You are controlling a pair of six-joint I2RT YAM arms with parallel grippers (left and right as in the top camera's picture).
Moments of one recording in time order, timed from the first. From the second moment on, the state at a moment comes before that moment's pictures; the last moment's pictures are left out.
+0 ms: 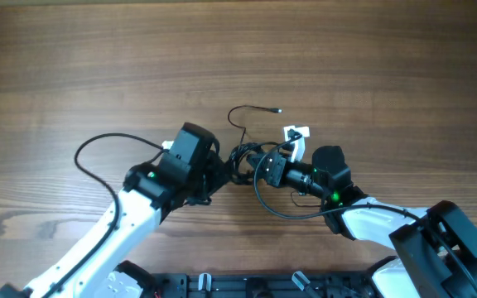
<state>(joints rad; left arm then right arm) -0.55 1.23 0.80 -0.65 0.21 -1.17 0.52 1.55 0.32 0.90 -0.55 0.94</state>
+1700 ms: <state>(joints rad) -0.44 1.22 0.80 -0.56 0.31 -0.95 0.52 1.55 0.32 0.94 -0.56 0.59</state>
